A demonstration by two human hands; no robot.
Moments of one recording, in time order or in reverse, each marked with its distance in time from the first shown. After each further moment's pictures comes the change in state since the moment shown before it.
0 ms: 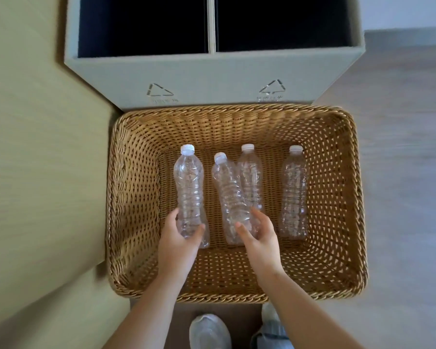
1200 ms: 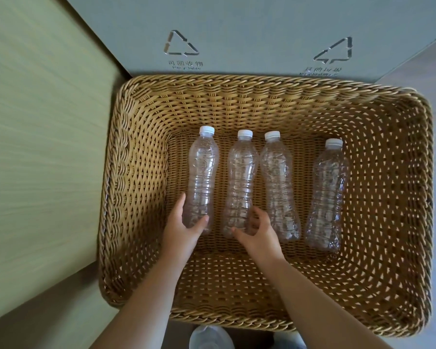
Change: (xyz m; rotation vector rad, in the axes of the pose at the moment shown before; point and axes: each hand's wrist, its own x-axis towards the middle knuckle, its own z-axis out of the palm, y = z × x) left_hand 0.067 -0.058 0.017 -0.106 -0.096 -0.035; right_hand 0.064 0.045 0.034 -0.333 -0.171 0.132
